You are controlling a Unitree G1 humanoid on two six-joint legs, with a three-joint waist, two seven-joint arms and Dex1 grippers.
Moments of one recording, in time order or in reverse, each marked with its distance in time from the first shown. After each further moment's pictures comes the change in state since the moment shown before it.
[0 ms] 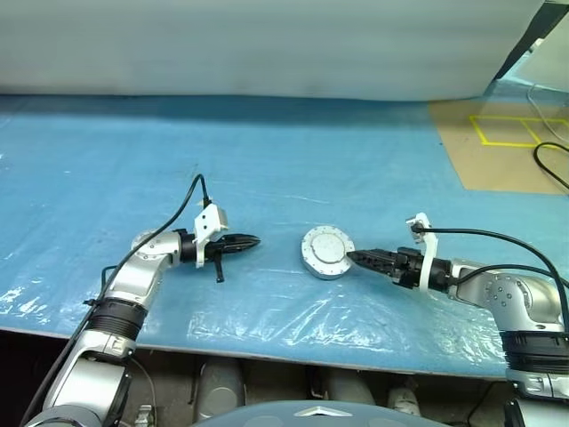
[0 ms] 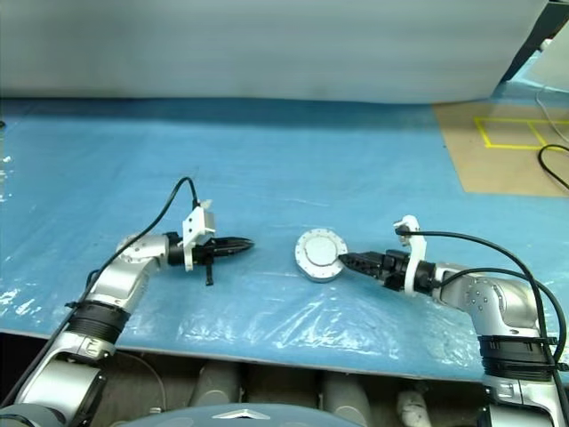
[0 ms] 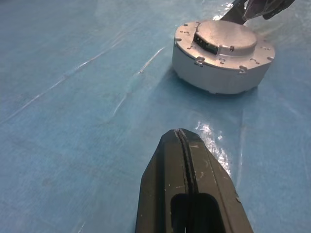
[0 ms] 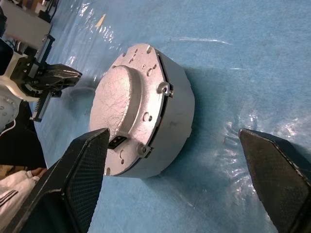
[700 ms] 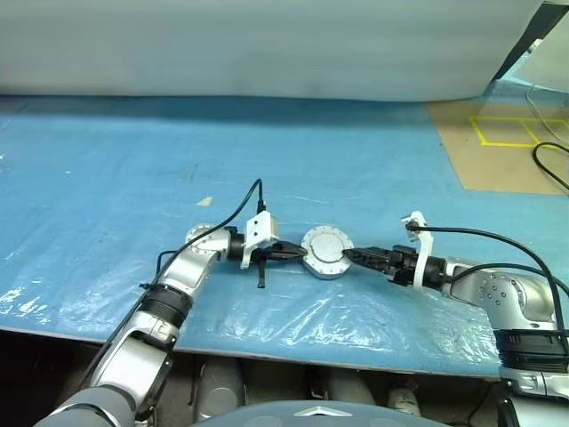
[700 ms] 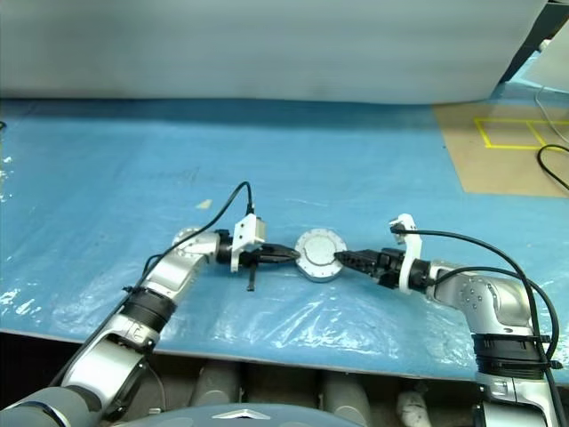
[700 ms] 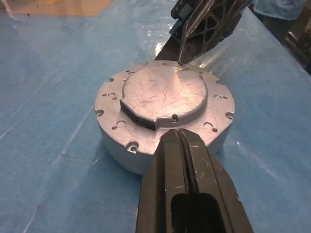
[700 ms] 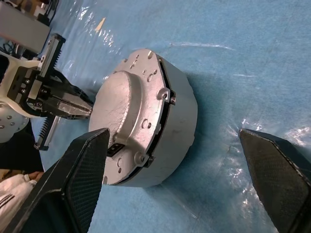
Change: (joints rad) left arm -0.129 -0.198 -0.143 0.141 0.103 -0.123 0.000; right arm -0.012 0.032 0.004 -0.008 0.000 -0.002 -0.042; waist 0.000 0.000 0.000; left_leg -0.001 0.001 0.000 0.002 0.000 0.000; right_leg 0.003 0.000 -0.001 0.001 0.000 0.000
